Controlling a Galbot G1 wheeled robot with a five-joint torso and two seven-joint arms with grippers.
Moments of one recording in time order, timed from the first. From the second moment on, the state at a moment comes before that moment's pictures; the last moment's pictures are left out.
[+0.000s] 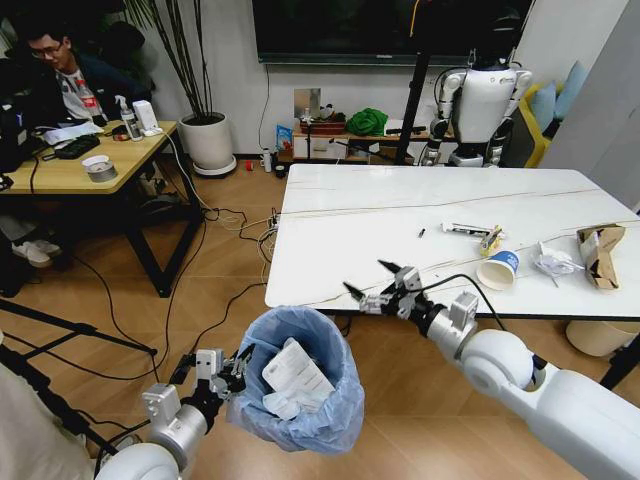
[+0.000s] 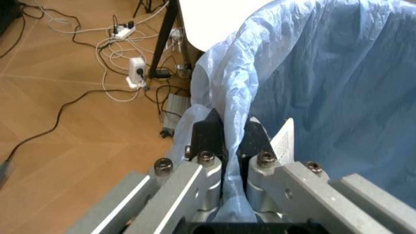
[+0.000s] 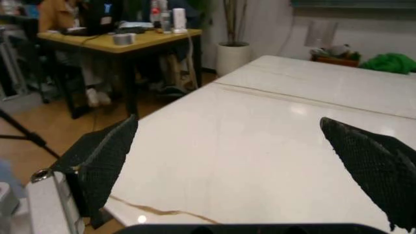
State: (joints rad) left arm 1.67 -0.97 -0.42 -2.21 -0.76 0.23 -0.16; right arm -0.86 0.69 -0.10 1.91 0.84 -0.04 0.09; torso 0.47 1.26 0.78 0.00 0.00
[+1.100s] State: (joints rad) left arm 1.71 -1.00 -0.49 -2.24 -0.76 0.23 -0.16; right arm -0.96 0.81 0.14 1.65 0.84 0.10 0.07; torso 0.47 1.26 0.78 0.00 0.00
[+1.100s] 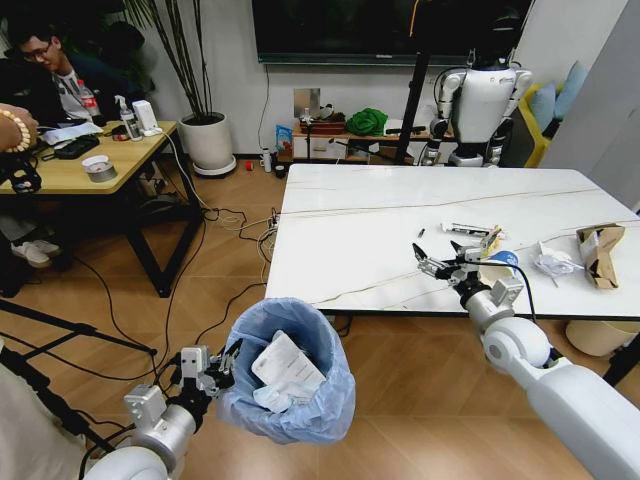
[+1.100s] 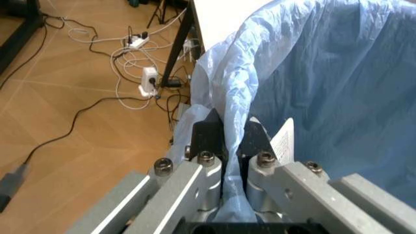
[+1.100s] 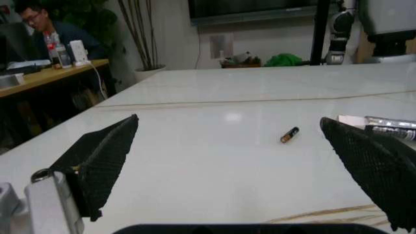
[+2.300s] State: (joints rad) left arm 1.73 -1.02 -0.49 -2.25 -0.74 0.23 -0.16; right arm -0.58 0.94 -0.01 1.31 0.86 -0.19 0.18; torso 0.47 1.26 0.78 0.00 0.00
